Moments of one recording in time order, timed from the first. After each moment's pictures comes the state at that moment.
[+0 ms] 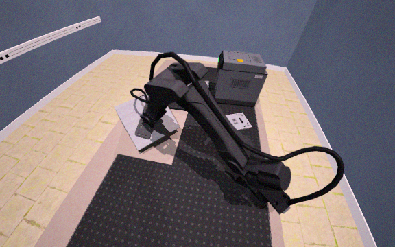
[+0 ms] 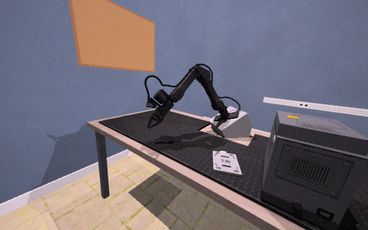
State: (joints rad) arm -0.45 1.58 1.35 0.00 0.08 0.42
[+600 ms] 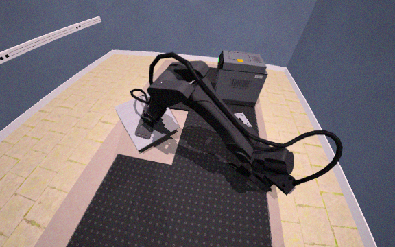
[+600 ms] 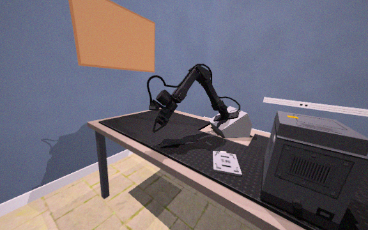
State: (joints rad) arm -0.32 1.59 1.36 -0.06 0.10 0.40
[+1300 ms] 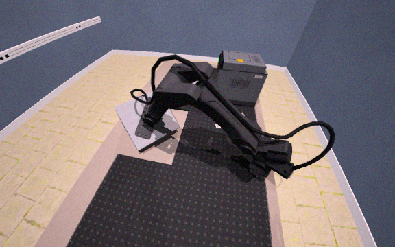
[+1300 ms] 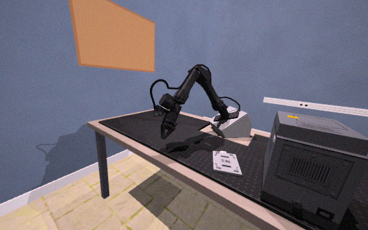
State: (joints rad) arm -0.22 1.63 1.38 -0.18 0.06 0.34
